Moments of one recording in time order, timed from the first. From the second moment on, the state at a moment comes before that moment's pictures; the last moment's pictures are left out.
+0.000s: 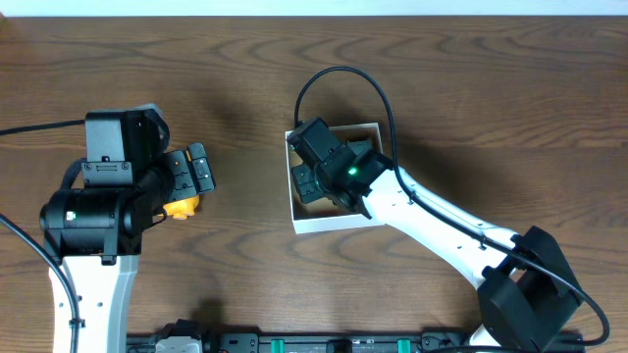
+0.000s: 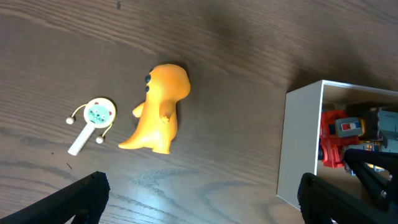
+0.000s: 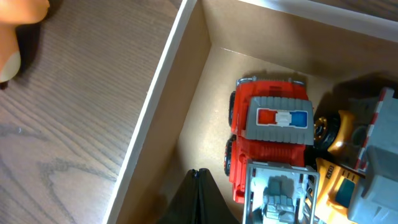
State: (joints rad) left arm -0.01 1.13 1.32 -1.19 -0.03 -0.25; right arm 0.80 1.77 1.31 -0.59 0.04 0.42
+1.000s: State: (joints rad) left arm -0.01 1.13 1.32 -1.19 -0.03 -0.25; right arm 0.80 1.92 1.31 -0.39 0.33 0.37
